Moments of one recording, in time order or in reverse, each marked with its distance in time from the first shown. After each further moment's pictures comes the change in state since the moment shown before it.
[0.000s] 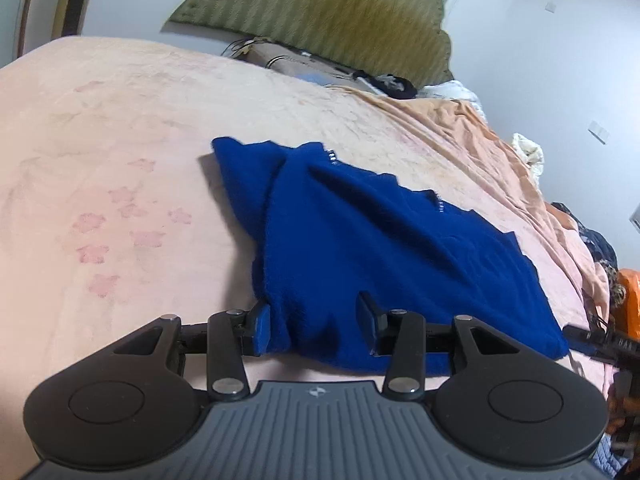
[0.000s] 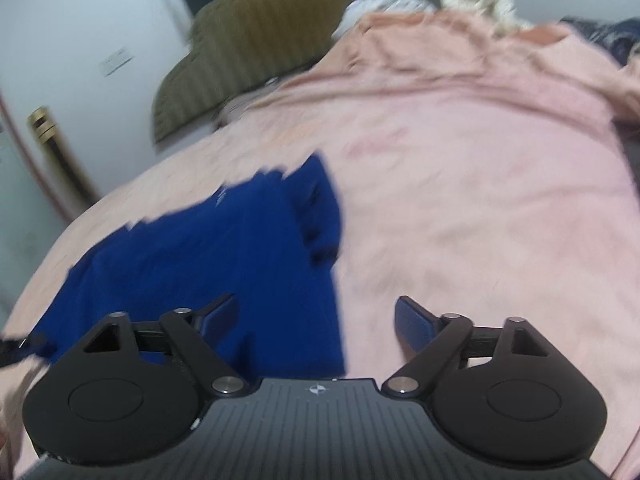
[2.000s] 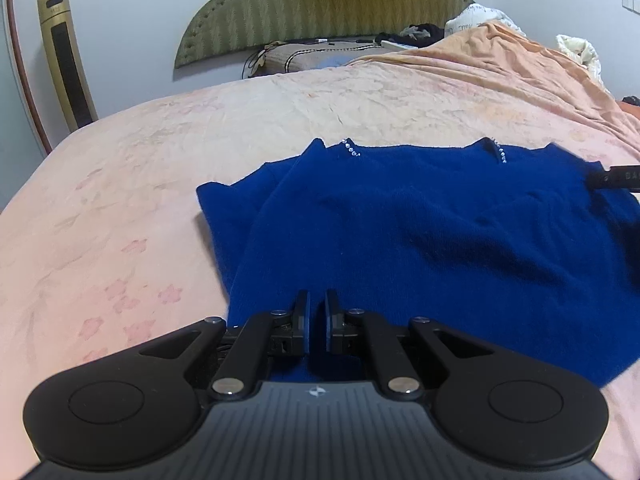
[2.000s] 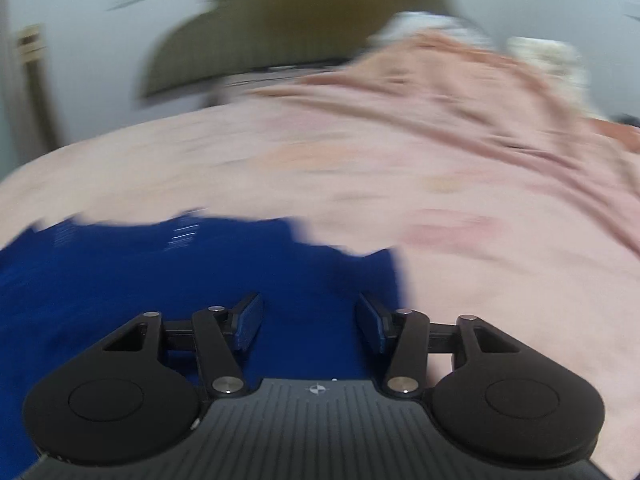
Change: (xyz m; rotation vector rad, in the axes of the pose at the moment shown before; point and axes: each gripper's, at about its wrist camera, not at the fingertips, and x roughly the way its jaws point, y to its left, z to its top) left arm 0.055 -0.069 0.014 0.330 0.035 0.338; right arm 0.139 0.051 0.079 -0.218 -0.020 -0.232
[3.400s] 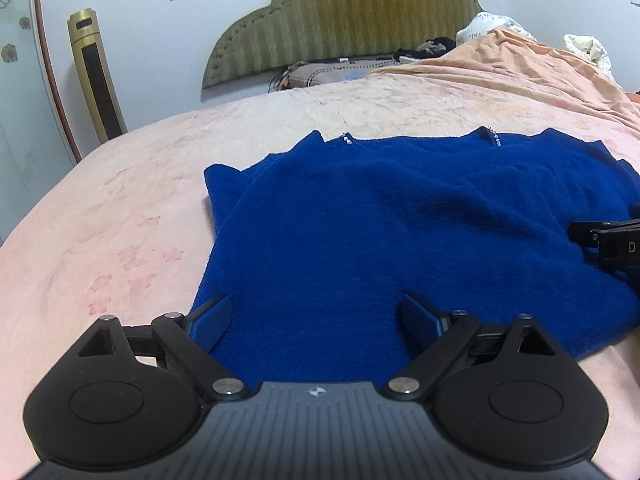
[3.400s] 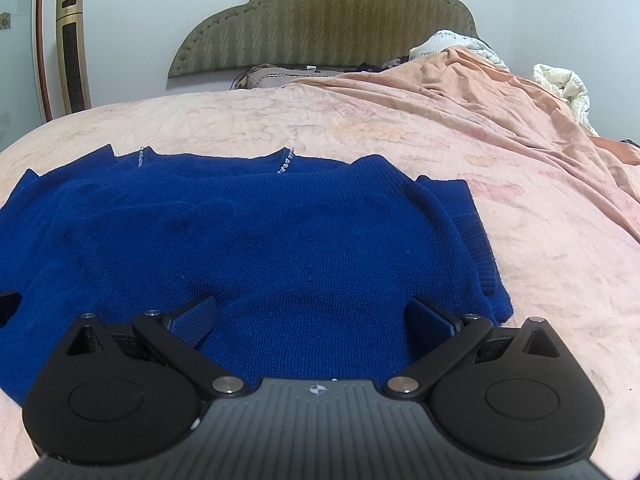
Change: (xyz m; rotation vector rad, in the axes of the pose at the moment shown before) left arm -0.010 -0.034 -0.041 0.009 -0.085 0.112; right arm -0.052 0.069 -0.068 -0.129 -0.024 0.049
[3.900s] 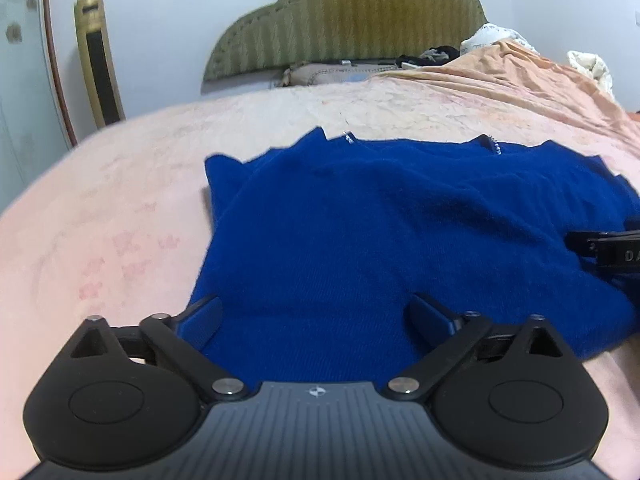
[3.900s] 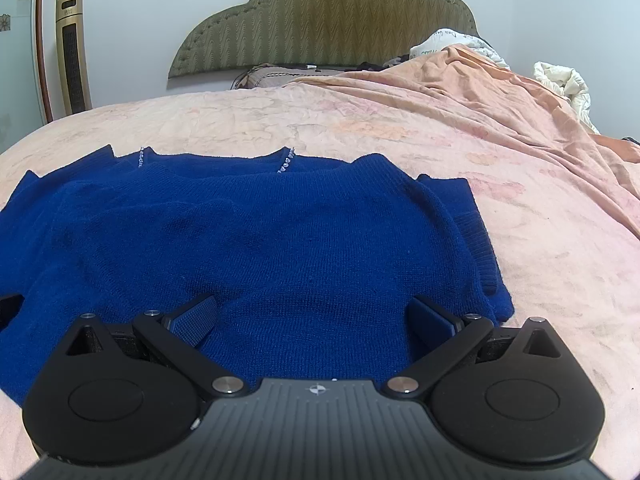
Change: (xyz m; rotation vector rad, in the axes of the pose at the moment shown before) left arm 0.002 0.011 -0.003 -0.071 0.010 -0.052; right arm -0.001 0.001 0.000 0.002 0.001 0.000
